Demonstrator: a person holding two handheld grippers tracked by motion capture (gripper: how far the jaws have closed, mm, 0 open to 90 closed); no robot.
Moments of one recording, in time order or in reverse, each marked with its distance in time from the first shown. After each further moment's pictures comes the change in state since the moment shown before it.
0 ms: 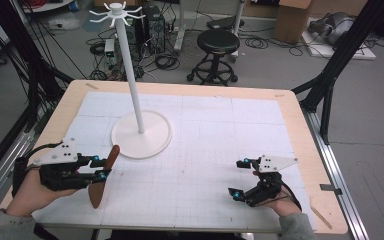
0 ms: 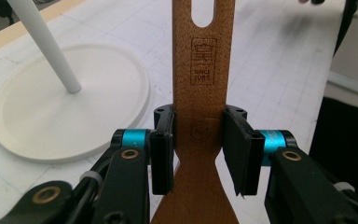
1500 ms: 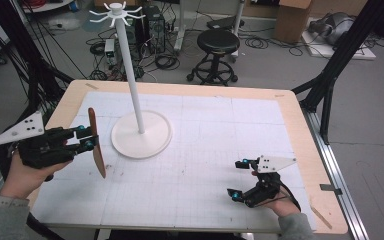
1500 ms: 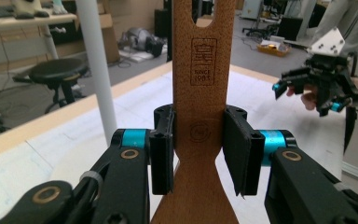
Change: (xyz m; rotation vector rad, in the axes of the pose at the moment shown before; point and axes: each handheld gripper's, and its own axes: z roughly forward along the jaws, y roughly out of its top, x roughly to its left) left arm 0.031 0.029 -0.034 -0.347 0.078 -0.052; right arm 0.002 0.000 0.003 0.005 0.009 -0.002
